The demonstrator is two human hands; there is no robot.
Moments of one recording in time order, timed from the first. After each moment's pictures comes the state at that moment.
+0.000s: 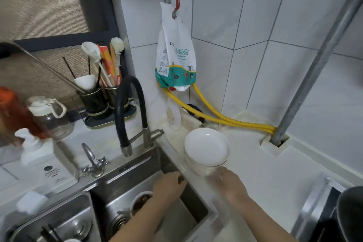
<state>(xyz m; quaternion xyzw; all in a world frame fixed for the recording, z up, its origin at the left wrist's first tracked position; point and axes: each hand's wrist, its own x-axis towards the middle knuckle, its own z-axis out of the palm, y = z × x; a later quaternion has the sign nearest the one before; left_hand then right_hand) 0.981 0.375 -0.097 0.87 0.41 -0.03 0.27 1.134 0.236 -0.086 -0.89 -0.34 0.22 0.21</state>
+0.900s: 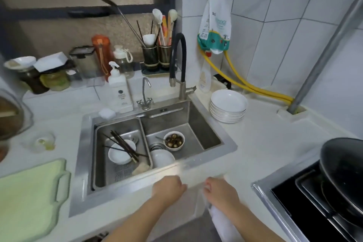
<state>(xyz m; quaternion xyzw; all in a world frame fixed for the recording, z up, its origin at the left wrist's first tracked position) 0.777 0.158 -0.144 0.83 0.51 -0.06 0.23 0.936 0.062 -0.134 -0.82 -0.53 0.22 0.06</state>
